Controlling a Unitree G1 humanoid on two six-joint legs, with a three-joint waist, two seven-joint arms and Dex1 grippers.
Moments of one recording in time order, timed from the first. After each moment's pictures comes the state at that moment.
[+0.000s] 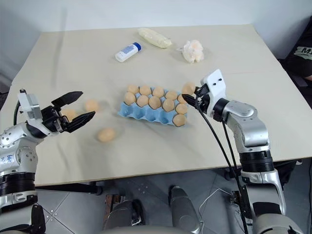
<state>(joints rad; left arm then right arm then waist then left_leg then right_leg) -0.38 0.63 0.36 0.25 -0.55 0.02 -1.13 -0.66 -0.48 0.03 0.12 0.29 0.47 0.71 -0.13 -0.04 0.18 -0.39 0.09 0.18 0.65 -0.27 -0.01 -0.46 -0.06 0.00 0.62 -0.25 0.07</state>
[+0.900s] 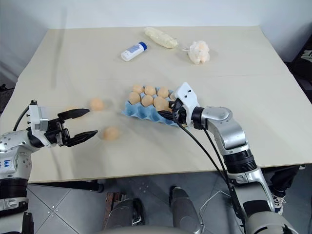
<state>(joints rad) -0.32 0.72 0.29 0.31 -0.50 0.01 -1.30 -0.65 -0.44 0.15 0.02 0.25 0.55 0.83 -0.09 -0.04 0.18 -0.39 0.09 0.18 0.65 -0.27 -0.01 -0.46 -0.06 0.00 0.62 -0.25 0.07</state>
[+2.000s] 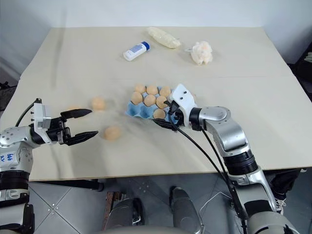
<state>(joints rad) -0.39 0.72 0.26 0.41 -0.46 -0.04 -1.33 -0.66 -0.41 0.21 -0.07 0.22 0.64 0.80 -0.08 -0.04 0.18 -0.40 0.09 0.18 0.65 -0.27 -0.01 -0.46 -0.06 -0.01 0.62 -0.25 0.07</state>
